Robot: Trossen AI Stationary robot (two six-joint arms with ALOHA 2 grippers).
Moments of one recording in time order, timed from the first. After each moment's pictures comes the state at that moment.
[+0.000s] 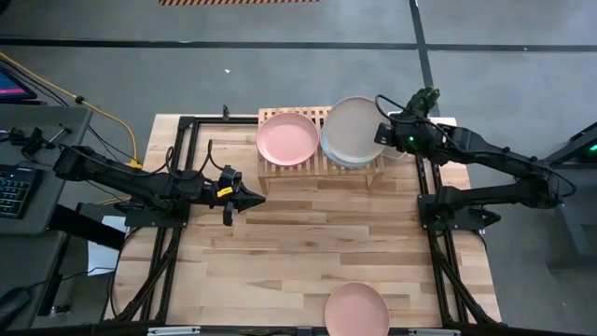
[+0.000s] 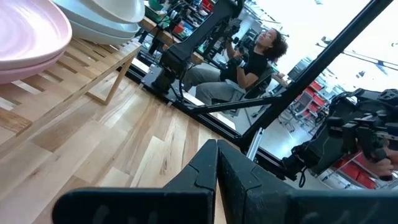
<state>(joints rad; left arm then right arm) -0.18 0.89 0.42 0.40 -0.14 -0.62 -0.35 0.96 1.05 -0.88 0.48 1.14</state>
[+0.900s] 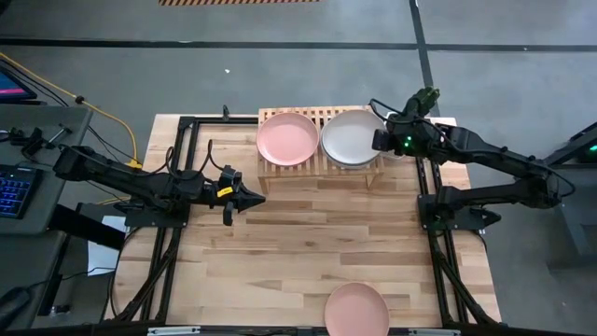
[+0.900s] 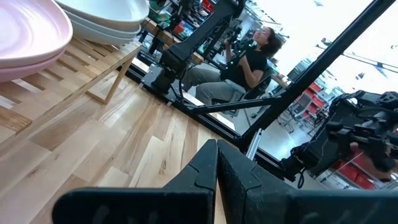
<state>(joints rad) -0.18 0.89 0.42 0.40 -0.14 -0.63 -0.36 0.97 1.05 -0.88 0.35 1.07</state>
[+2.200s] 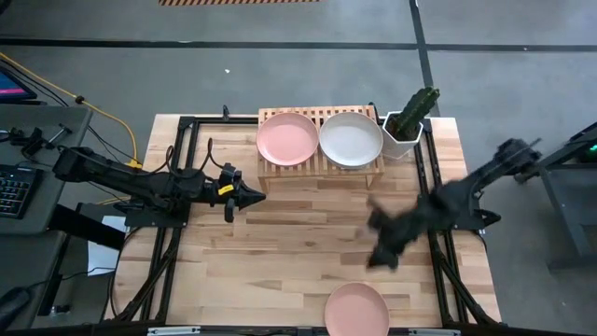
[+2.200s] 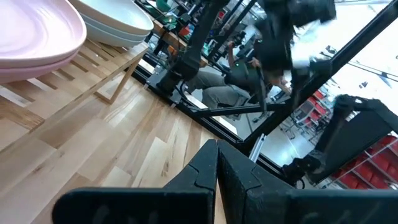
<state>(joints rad) -0.15 0.89 0.42 0.39 -0.14 -0.66 0.50 1.14 1.05 -0.55 -0.14 1.24</state>
